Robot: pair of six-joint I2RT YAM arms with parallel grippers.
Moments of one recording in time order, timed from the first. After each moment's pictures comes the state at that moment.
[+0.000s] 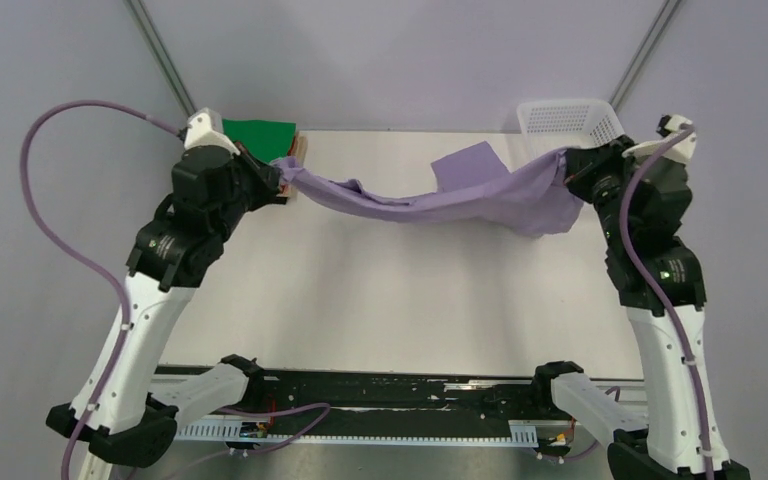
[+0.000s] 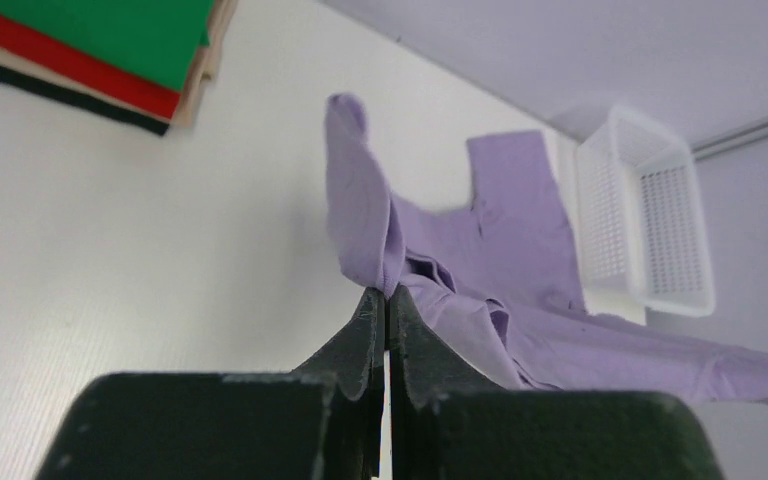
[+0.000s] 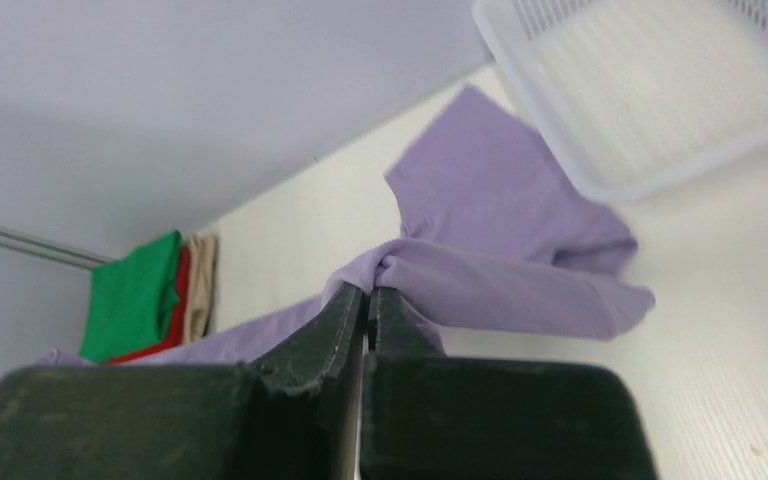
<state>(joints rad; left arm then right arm) -0.43 1.05 1.45 -0.76 -0.28 -0.70 0.15 0.94 1.38 -0.61 0.20 0.60</state>
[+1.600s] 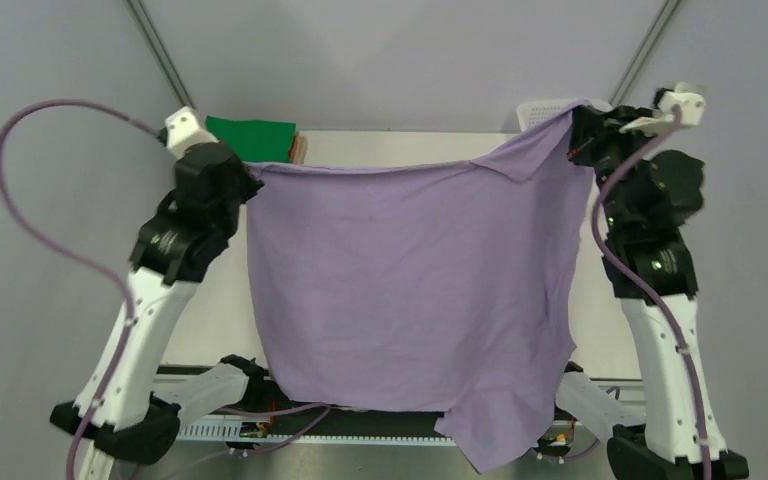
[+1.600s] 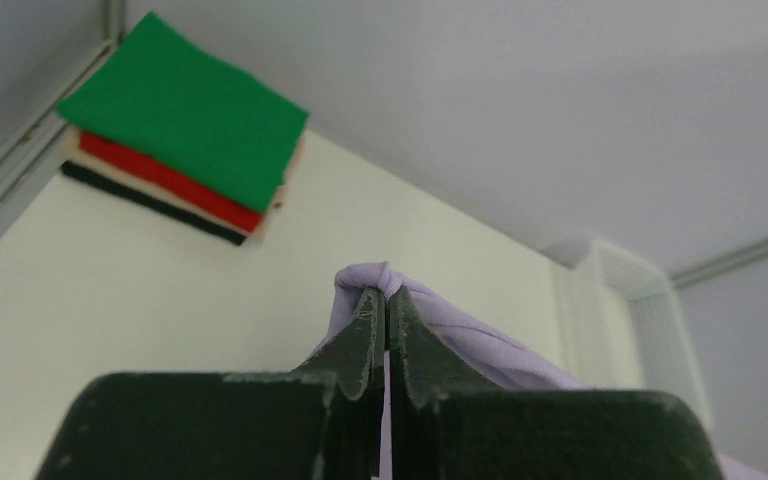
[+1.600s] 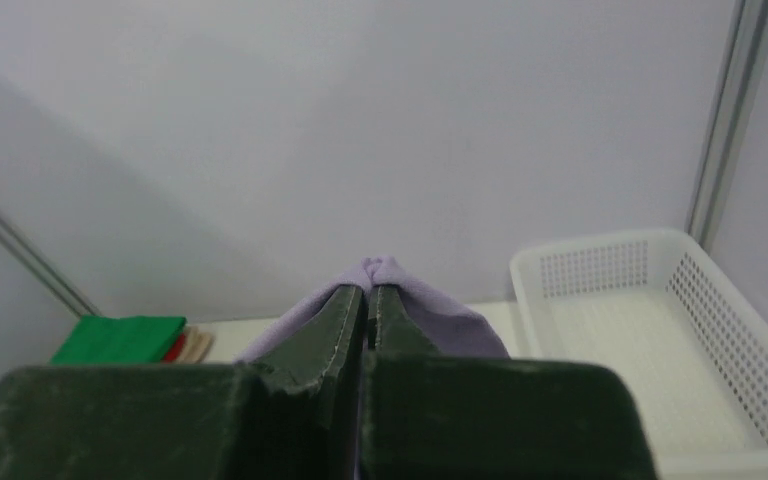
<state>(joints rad) -0.42 0.98 1.55 -0.80 -0.54 -0.61 0.15 0.94 1.49 -0.26 0.07 0.24</state>
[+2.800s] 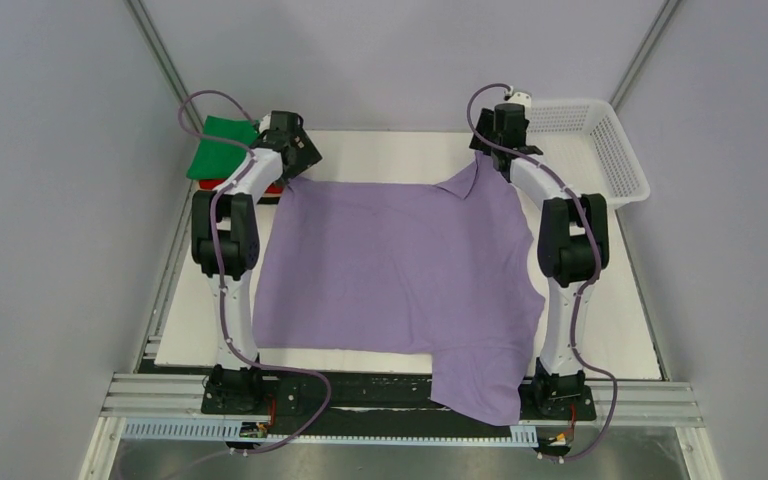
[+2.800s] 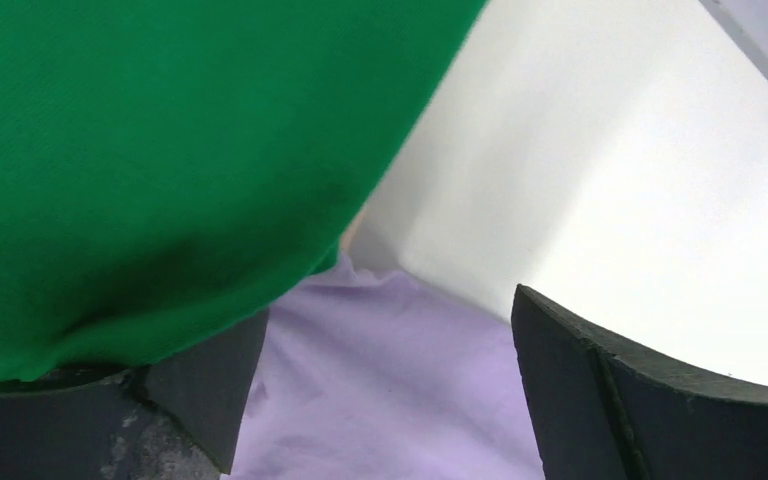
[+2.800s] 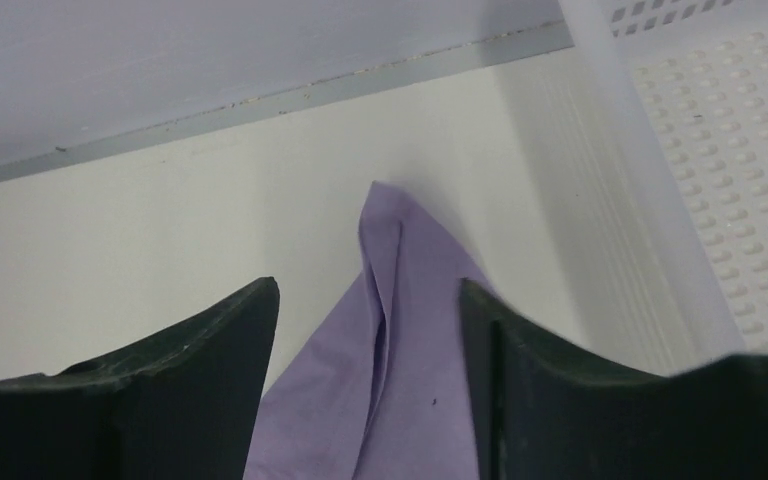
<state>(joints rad) -0.12 2.20 1.81 -0.46 -0.22 -0.68 0.14 2.16 1.73 -0.04 0.23 0.32</state>
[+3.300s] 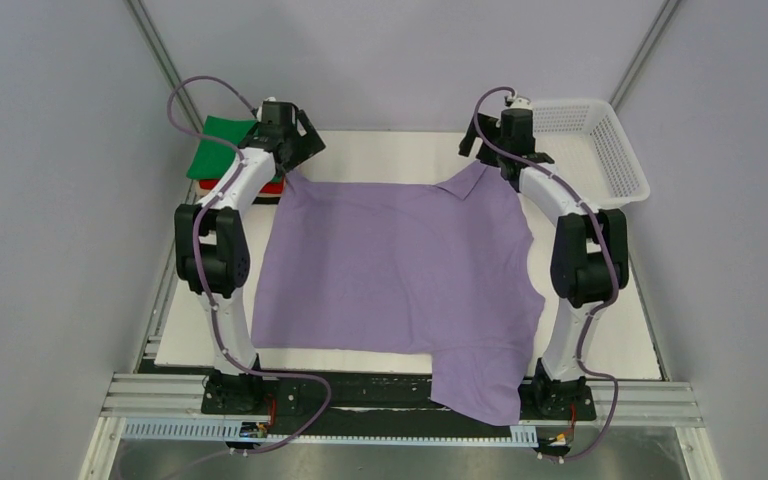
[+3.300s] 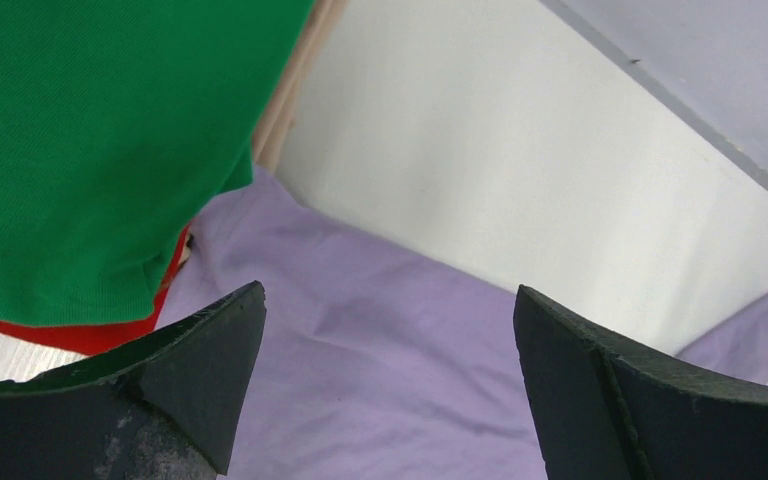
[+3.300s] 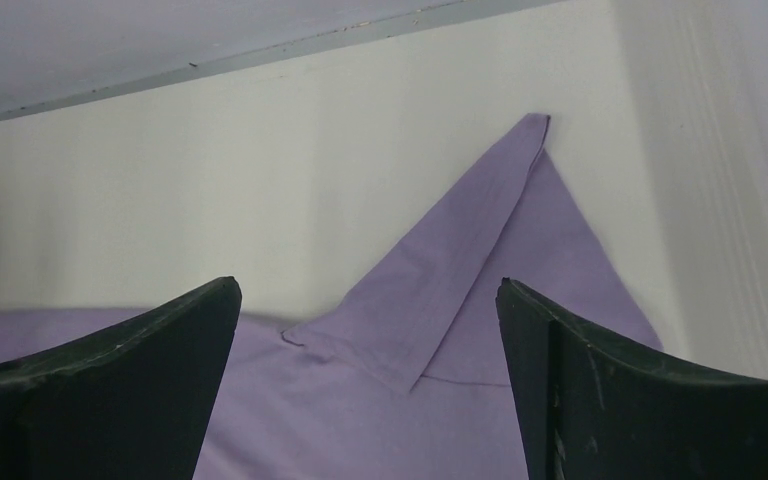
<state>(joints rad) -0.14 2.01 1.72 -0.42 -0.10 -0.65 0.15 1.97 1.56 -0.07 0.01 0.38</state>
